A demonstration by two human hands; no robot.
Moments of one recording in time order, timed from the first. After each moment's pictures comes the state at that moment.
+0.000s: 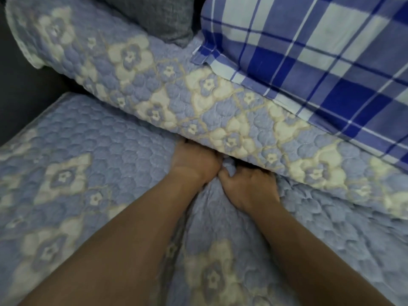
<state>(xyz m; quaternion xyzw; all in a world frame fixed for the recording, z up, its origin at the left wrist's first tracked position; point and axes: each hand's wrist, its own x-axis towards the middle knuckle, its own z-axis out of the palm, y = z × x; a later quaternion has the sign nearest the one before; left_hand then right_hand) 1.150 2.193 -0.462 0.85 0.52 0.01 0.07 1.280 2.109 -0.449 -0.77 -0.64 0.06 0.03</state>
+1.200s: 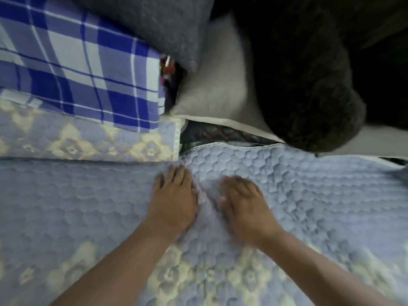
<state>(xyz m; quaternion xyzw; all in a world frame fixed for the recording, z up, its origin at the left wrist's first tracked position) 1.467 1.922 -0.410 0.89 0.41 -0.05 0.16 1.630 1.793 -0.388 -0.78 -0.61 0.06 0.10</state>
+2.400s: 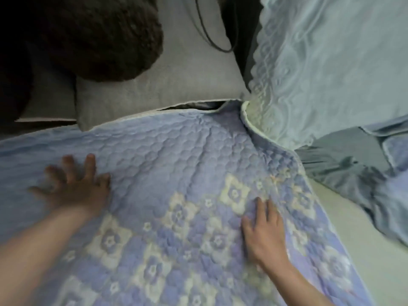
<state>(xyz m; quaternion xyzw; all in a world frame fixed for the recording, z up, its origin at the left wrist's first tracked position) 1.734 1.734 -0.388 0.79 0.57 -0.21 0.12 1.923 1.362 -0.388 -0.96 -0.18 0.20 0.03</state>
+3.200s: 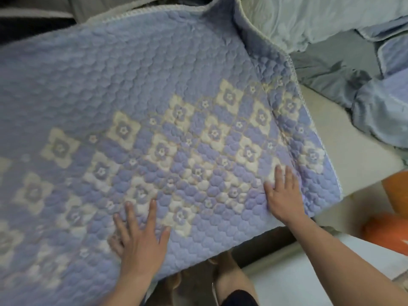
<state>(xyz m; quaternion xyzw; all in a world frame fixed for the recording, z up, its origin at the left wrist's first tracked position) 1.519 1.392 -0.367 0.79 0.50 -0.30 0.20 1.820 1.159 -0.388 -0.96 -0.09 0.26 0.01</state>
